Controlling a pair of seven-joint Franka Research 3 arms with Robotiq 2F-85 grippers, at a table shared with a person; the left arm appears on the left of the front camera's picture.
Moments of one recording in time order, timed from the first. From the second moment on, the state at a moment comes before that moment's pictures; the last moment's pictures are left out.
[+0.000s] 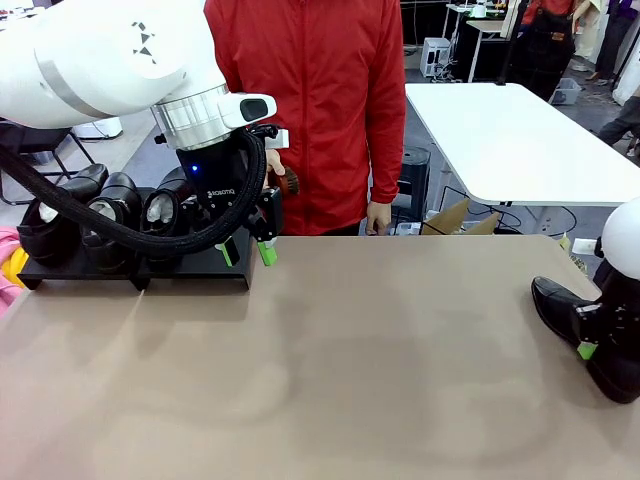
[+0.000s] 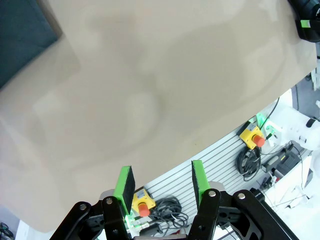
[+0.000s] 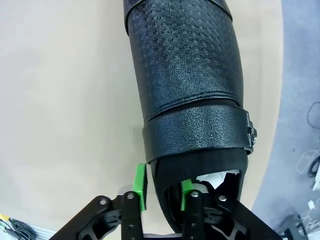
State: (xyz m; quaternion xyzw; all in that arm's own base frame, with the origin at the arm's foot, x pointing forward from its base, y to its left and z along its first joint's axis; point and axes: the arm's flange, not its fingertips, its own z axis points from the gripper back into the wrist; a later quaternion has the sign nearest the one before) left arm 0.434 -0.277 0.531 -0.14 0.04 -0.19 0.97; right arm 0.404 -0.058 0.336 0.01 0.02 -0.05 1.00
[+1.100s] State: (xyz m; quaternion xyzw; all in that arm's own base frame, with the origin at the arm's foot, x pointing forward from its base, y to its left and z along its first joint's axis) left arm 0.434 -0.277 0.531 -0.14 0.04 -0.19 0.97; right arm 0.378 0.042 0.451 0.05 -0.11 -0.06 0.99
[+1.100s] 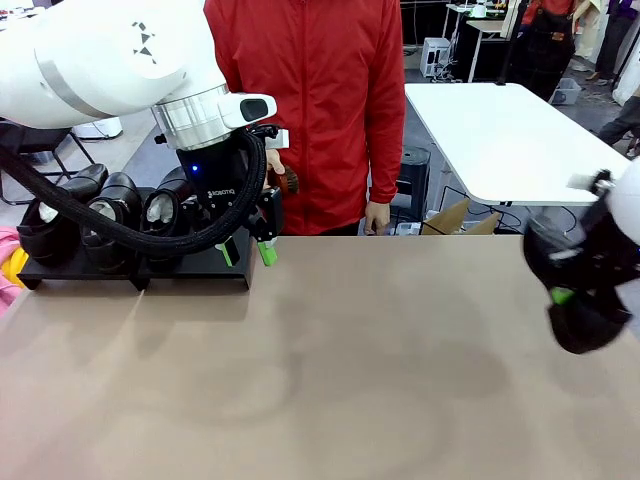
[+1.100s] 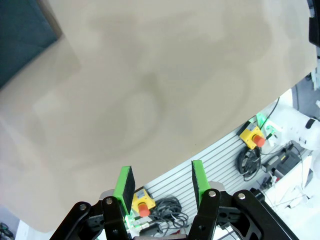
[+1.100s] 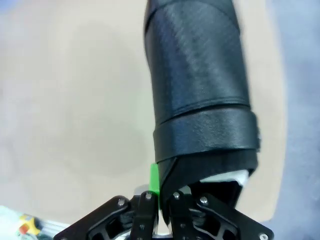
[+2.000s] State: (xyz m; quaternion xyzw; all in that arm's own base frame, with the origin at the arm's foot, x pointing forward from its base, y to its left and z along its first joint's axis) left arm 0.434 -0.277 0.531 -0.14 0.04 -0.19 0.97; right arm 0.365 0.281 0.368 0.13 -0.05 -0.05 0.99
